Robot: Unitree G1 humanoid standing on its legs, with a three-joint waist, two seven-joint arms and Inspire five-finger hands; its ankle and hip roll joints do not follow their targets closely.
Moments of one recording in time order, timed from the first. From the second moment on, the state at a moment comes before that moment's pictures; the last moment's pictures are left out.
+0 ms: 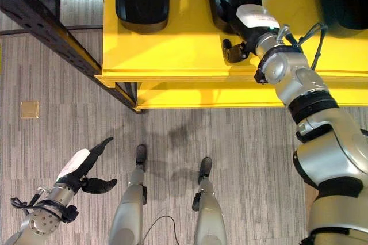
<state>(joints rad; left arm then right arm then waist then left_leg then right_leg) 0.30 0.68 -0.07 -0.06 0.28 -0.13 0.05 -1.32 -0.81 0.80 0.96 -0.27 -0.14 -0.03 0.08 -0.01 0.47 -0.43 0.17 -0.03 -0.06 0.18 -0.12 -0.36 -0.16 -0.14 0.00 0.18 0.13</state>
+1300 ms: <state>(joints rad) 0.27 0.68 -0.05 -0.05 0.24 -0.11 0.04 -1.36 -0.78 0.74 1.12 -0.23 -0.06 -0.07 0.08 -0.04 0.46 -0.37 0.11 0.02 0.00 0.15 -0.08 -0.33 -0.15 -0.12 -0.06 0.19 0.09</state>
